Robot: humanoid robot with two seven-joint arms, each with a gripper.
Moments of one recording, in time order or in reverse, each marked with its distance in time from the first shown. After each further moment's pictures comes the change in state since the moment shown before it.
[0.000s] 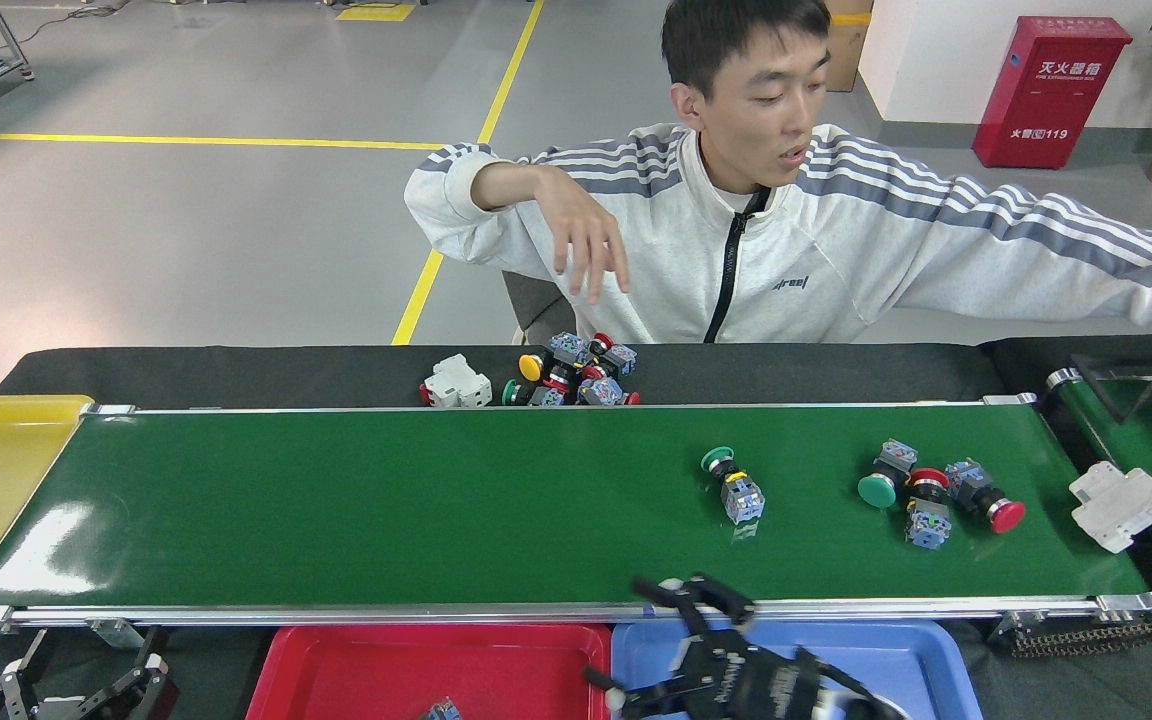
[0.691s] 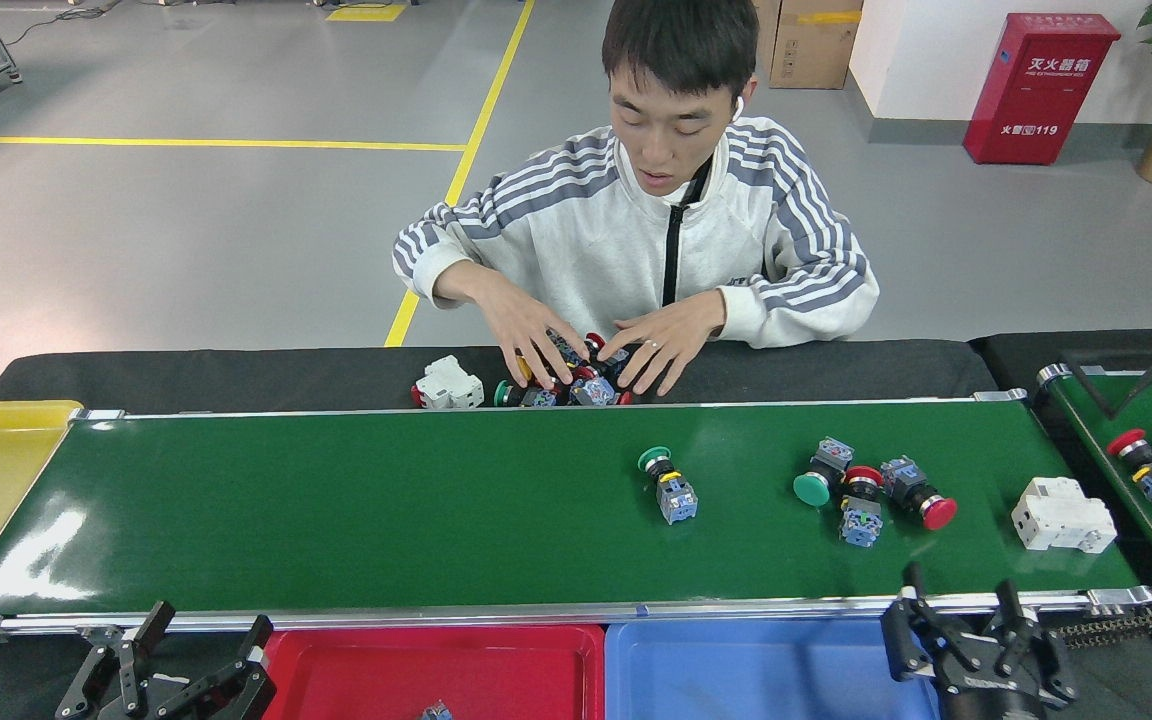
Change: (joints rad) left arm 0.006 -0.018 -0.152 -0.072 0.000 -0.023 0.003; right arm -0.079 -0.009 -0.087 0.098 0.149 0.482 -0.112
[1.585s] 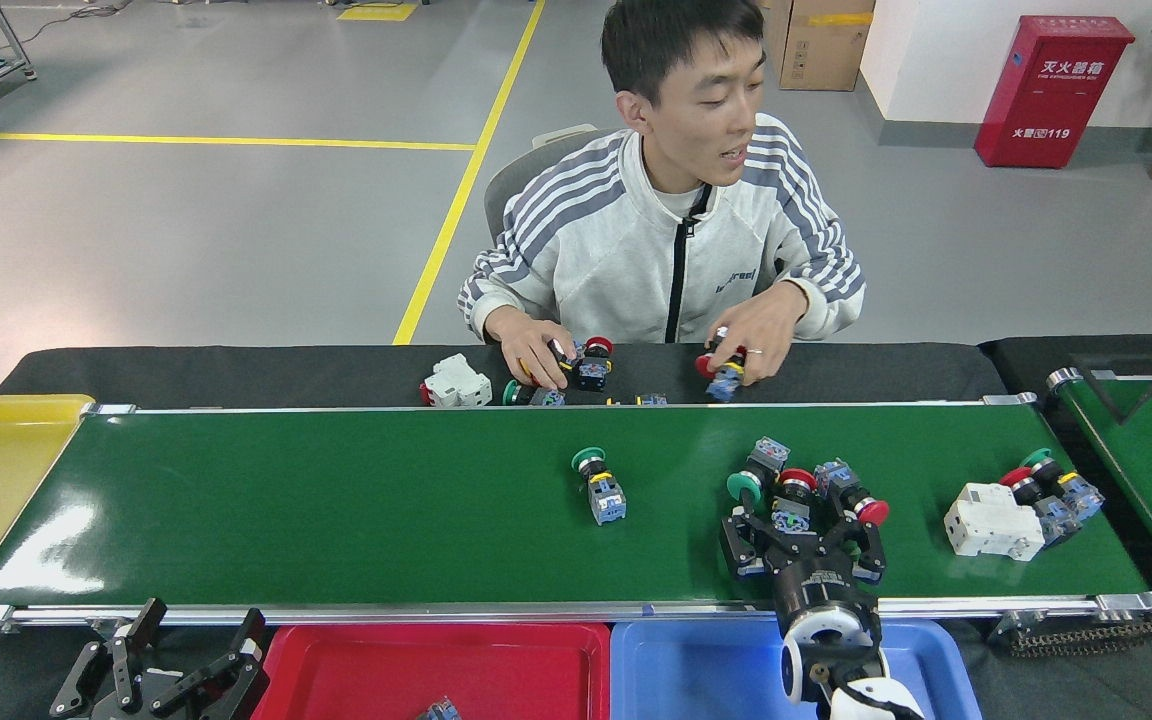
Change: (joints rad) left arm -0.025 0.001 0.007 0.039 -0.001 0.003 0.000; right arm -0.379 0.017 0.306 0.433 0.002 0.221 0.064
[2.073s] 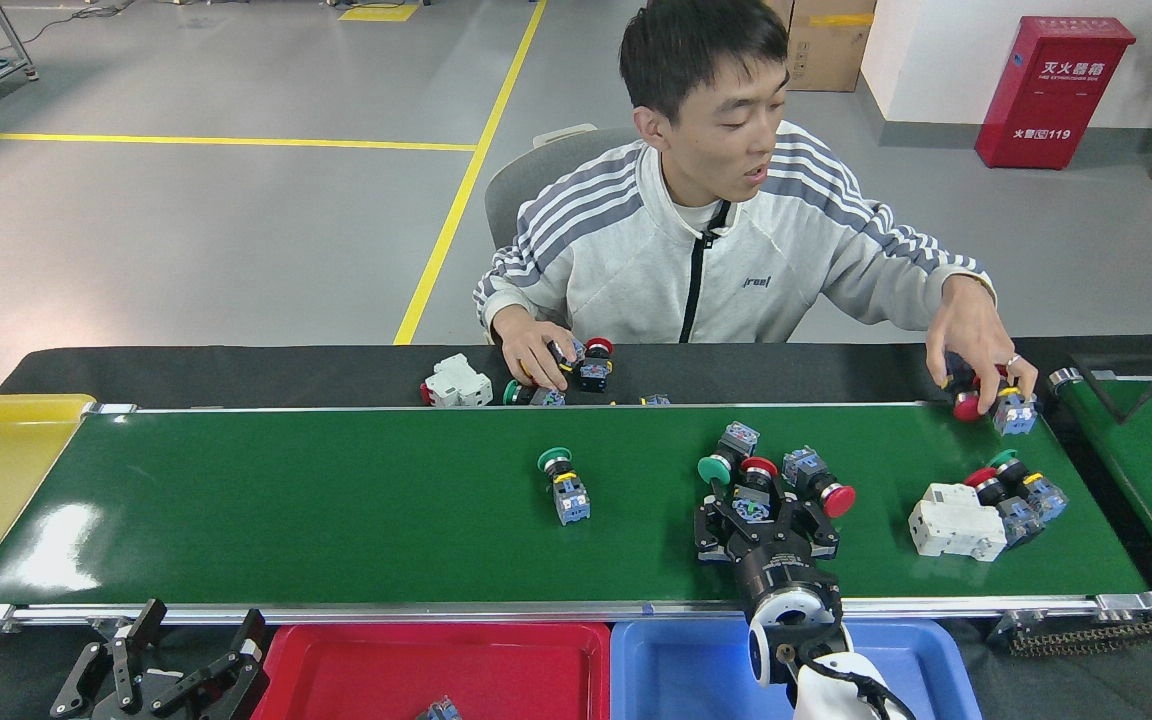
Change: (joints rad) left arm 0.000 0.000 0.000 0.000 0.000 0.000 0.000; right arm -0.013 0.003 0.074 0.009 -0.006 -0.071 0.031
